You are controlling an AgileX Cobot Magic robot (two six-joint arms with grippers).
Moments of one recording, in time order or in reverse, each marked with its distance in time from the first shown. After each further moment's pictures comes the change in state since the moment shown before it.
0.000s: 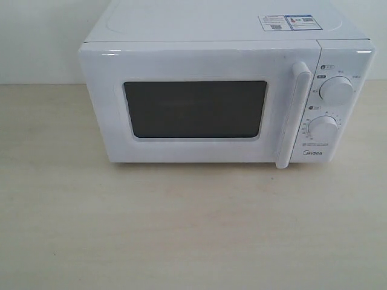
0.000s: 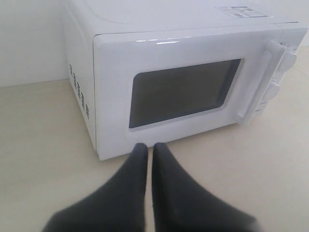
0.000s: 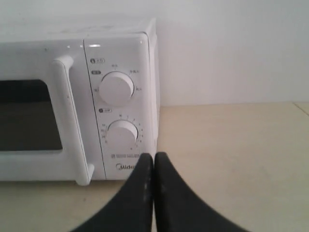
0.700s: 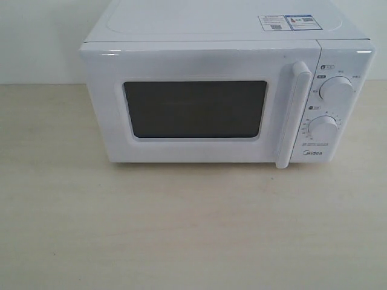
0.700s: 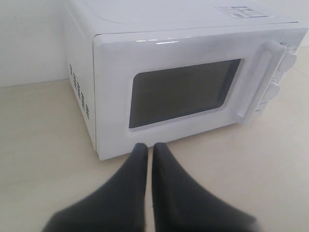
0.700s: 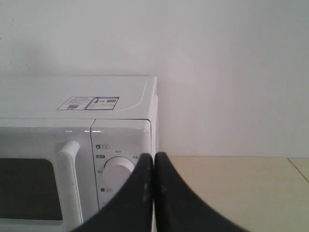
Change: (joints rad) left arm 0.000 0.000 0.000 0.000 0.000 0.000; right arm 0.000 0.297 -0.330 0.000 -0.036 -0.036
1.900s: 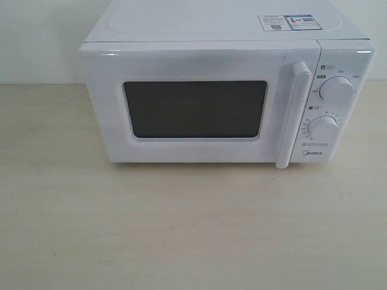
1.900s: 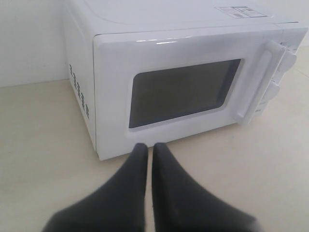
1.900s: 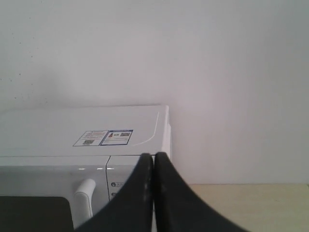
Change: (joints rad) left arm 0.000 0.000 0.000 0.000 0.000 0.000; right arm 0.000 0.054 -0.064 0.854 -0.061 -0.810
